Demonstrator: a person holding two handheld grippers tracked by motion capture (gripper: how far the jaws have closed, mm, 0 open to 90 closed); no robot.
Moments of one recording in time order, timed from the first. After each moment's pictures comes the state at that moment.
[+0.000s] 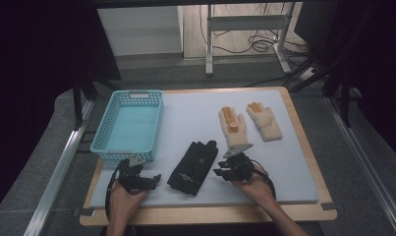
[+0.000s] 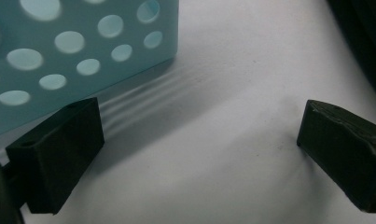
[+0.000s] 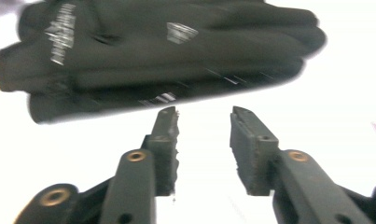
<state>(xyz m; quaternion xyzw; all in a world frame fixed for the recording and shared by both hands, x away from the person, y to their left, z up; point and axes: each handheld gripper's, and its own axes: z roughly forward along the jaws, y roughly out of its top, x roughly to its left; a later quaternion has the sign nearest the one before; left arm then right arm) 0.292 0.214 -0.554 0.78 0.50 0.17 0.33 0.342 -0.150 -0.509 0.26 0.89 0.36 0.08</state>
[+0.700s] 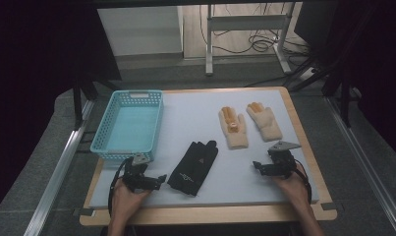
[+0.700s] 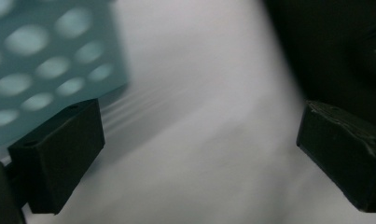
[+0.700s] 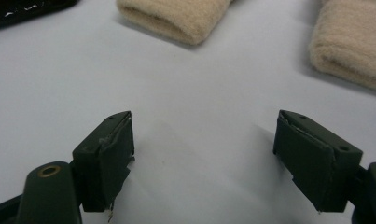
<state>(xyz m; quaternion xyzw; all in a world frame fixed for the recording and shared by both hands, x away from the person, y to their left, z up) 0.290 0.193 -0.534 0.79 0.47 0.13 0.37 0.366 -0.273 -0.528 0.39 0.83 0.35 0.19</state>
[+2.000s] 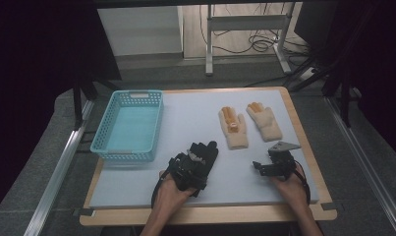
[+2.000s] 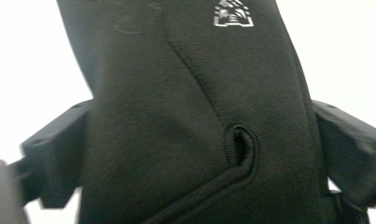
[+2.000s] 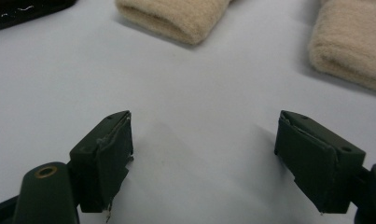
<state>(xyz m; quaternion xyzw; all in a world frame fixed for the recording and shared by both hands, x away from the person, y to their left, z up) 0.318 0.061 -0.526 0.85 0.43 0.13 0.26 0.366 -0.273 -0.530 0.39 0.83 0.35 0.19</state>
